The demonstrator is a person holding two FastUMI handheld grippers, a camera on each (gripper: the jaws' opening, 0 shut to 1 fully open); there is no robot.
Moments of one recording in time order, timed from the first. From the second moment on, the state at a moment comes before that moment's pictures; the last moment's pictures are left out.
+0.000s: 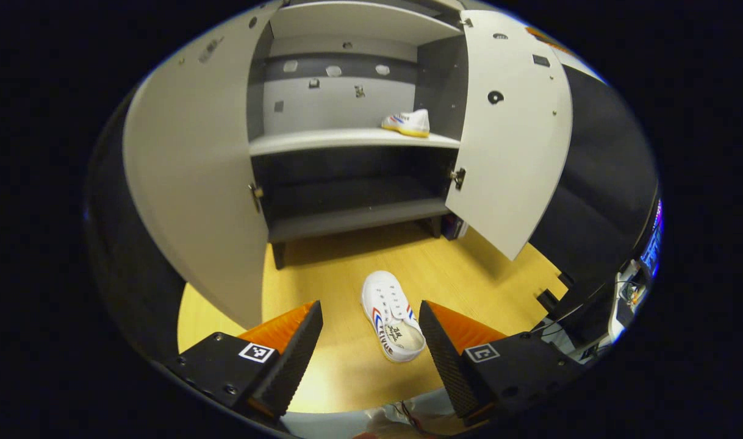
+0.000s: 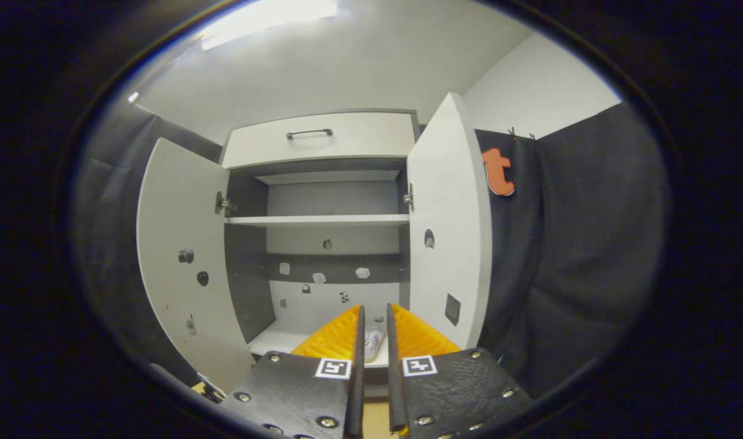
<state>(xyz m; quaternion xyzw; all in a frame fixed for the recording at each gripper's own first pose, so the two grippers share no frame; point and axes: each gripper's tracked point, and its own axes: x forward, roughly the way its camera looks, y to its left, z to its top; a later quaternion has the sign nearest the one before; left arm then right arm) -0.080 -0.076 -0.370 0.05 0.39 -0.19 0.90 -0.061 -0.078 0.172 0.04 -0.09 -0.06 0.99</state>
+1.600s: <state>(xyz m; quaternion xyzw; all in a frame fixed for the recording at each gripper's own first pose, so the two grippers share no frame) -0.051 -0.091 -0.556 -0.10 0.58 -0.12 0.80 -0.165 -0.172 0.145 0.03 -0.10 -0.20 0.97</state>
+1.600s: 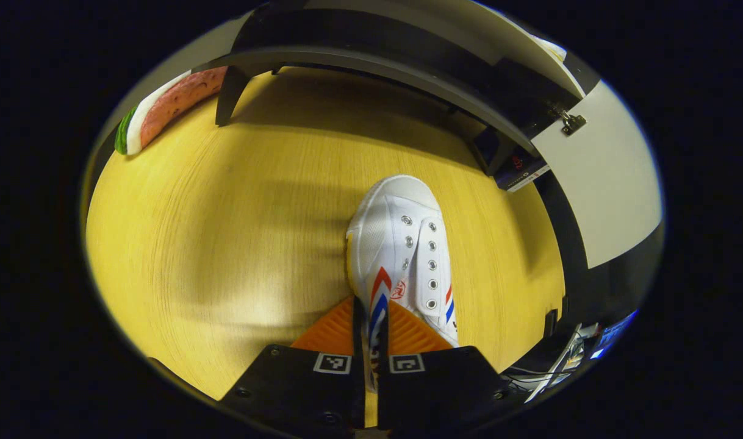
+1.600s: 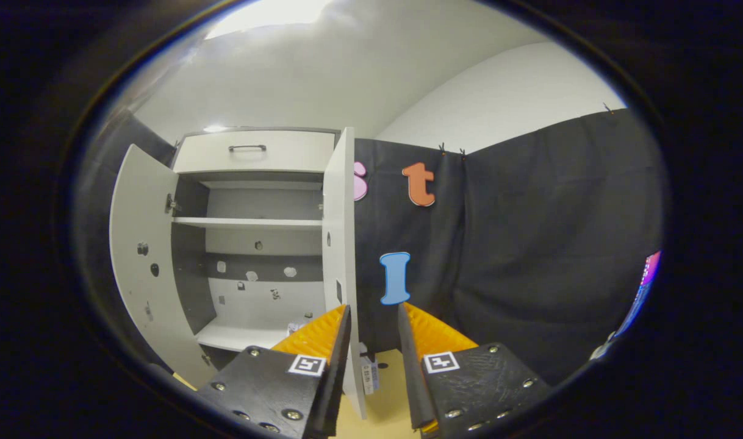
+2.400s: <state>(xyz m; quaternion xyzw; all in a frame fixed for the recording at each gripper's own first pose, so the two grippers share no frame) -0.018 -0.061 -0.466 -0.12 0.37 -0.13 0.91 -0.155 -0.188 0.131 0.05 -0.13 -0.11 0.98</state>
